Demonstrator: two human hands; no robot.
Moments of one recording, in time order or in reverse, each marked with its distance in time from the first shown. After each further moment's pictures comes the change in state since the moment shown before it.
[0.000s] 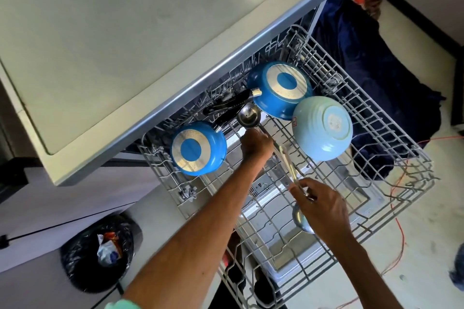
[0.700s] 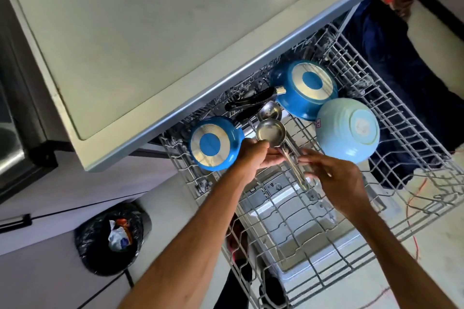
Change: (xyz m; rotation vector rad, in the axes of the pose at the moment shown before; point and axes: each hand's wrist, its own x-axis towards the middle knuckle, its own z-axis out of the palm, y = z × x) left_hand -0.023 -0.026 -0.062 -0.655 -0.314 -0.312; right_hand 0.059 -0.009 0.005 0.534 -0.138 -0.130
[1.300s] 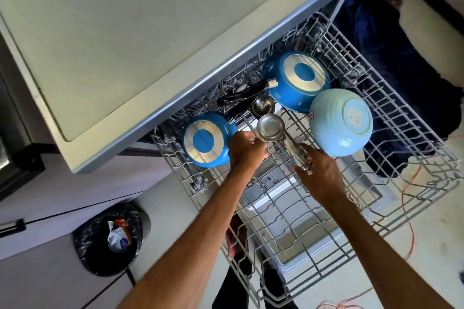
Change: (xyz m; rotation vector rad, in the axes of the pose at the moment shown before) left_hand 0.001 -0.016 0.003 0.404 0.319 0.351; right_hand 0.006 0.047 0.019 -0.670 0.102 -0.028
